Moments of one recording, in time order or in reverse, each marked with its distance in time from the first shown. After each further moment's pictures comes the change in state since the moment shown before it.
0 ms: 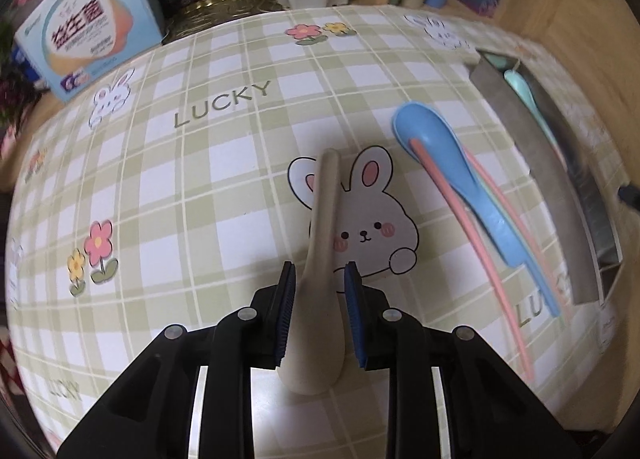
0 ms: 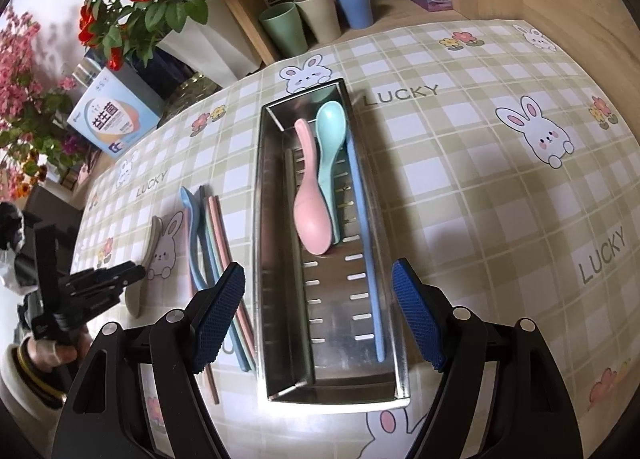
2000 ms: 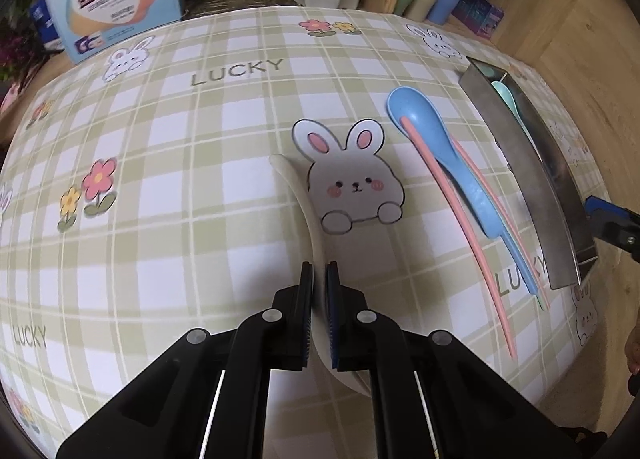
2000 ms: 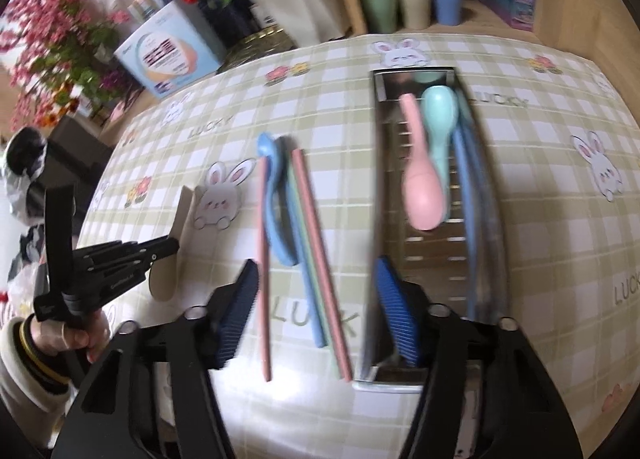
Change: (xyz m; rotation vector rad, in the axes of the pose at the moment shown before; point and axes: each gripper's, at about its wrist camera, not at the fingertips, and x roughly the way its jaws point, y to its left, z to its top) left arm -0.013 0.010 -0.044 -0.133 -0.049 -0.093; right arm 0.011 0.080 -0.024 -0.224 0.088 0.077
